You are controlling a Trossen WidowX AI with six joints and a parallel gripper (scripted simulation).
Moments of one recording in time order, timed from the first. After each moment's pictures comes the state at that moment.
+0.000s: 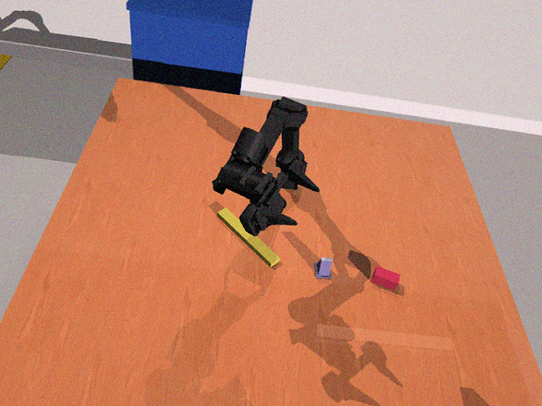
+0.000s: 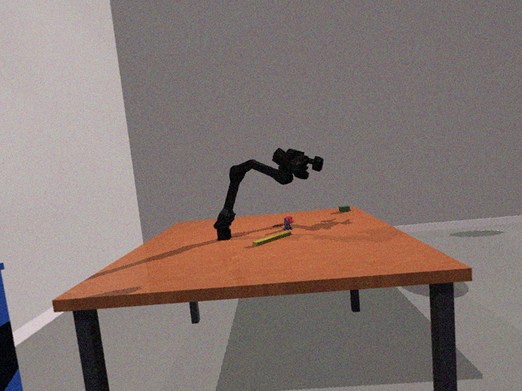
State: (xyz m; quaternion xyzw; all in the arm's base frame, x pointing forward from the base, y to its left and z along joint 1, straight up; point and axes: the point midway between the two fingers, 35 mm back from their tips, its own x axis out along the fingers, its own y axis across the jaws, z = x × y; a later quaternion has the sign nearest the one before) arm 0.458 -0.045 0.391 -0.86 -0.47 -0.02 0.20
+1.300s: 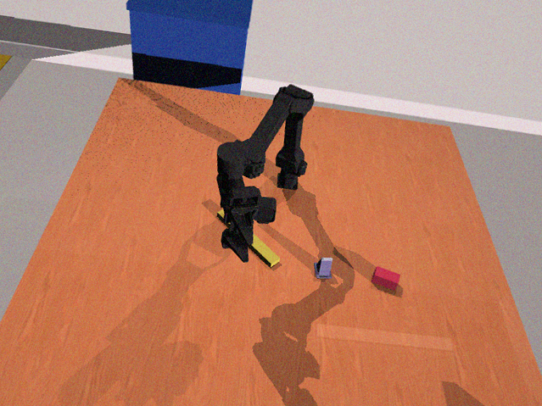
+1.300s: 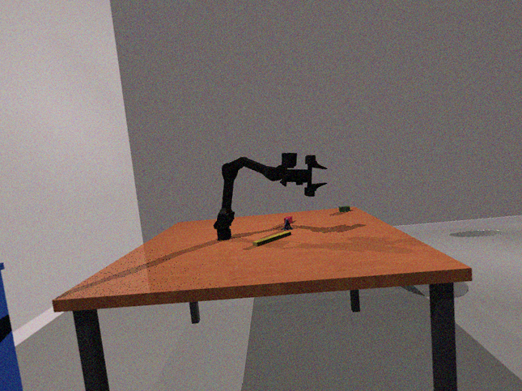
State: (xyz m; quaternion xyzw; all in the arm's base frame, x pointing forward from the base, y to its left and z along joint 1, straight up) arm 0.498 -0.130 0.302 -0.71 -0.08 0.13 0.69
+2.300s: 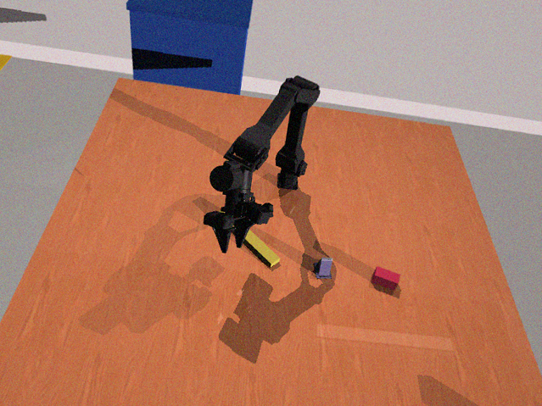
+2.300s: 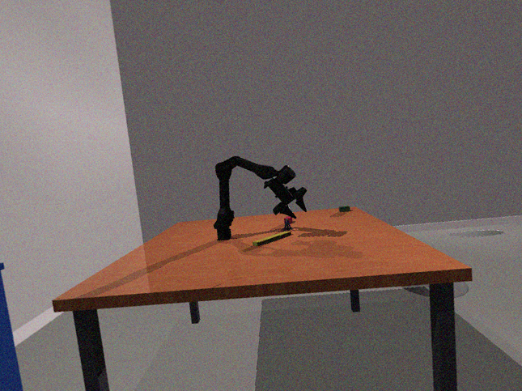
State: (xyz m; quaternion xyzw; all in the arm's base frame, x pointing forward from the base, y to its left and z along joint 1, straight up) arm 0.379 -0.154 0.155 -0.44 0.39 0.23 0.78
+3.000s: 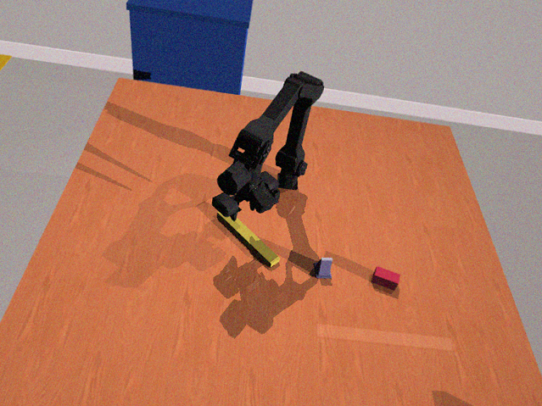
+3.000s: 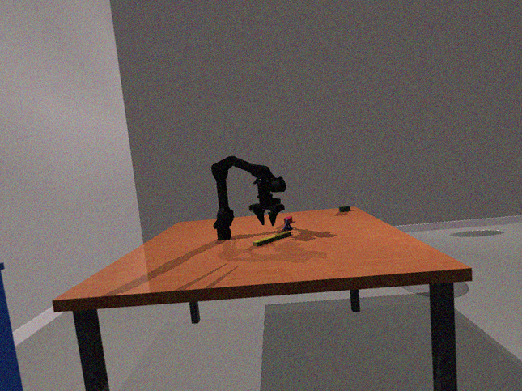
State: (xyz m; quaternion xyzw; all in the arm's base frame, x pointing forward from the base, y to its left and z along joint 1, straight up) arm 0.242 -0.134 0.117 -0.28 0.64 0.27 0.66
